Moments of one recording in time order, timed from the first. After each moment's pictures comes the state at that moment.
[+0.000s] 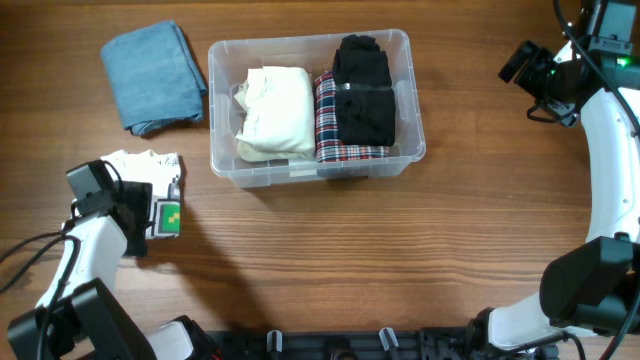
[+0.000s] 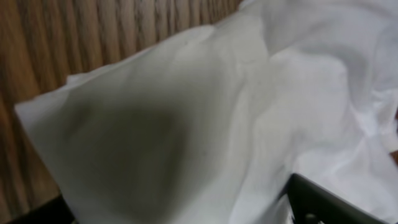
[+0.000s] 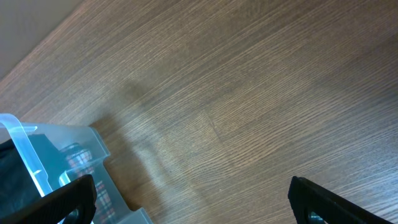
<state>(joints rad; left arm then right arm) 0.46 1.45 0.62 -0.37 -0.03 -1.04 -0.21 1.72 1.62 -0.96 -0.06 0.41</state>
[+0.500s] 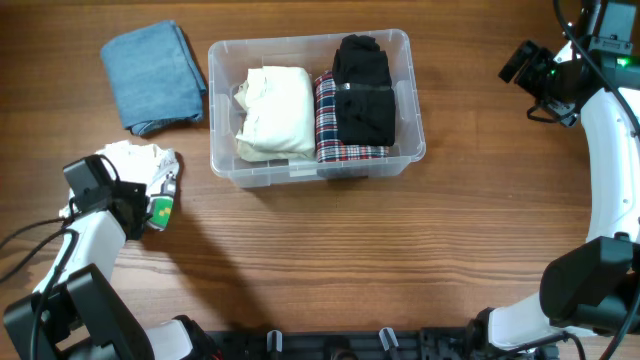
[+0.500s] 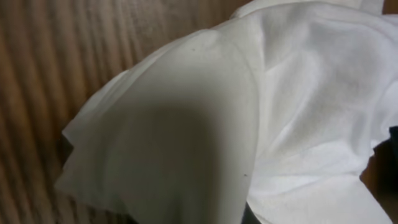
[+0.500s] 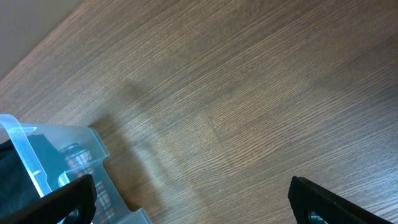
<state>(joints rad) 0.46 1.50 0.63 -0.26 0.01 -0.96 -0.21 1.72 1.62 -0.96 -0.06 0.41</state>
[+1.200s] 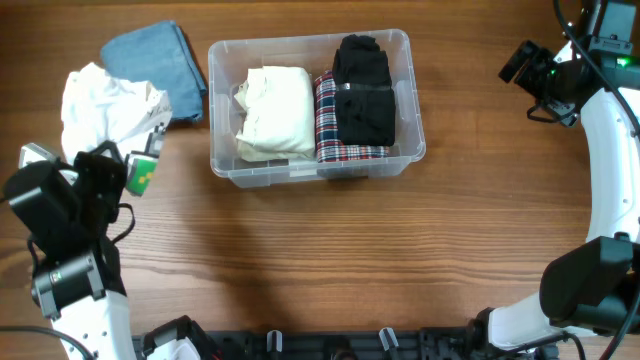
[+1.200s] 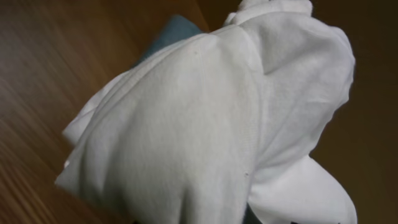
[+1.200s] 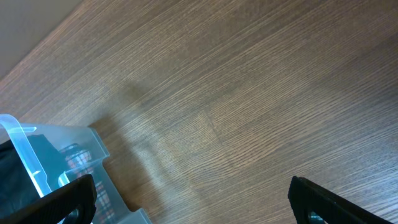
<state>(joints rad) 0.44 0.89 0.81 -0.47 0.24 -0.87 -0.21 1.72 1.62 -0.96 -0.06 0.41</state>
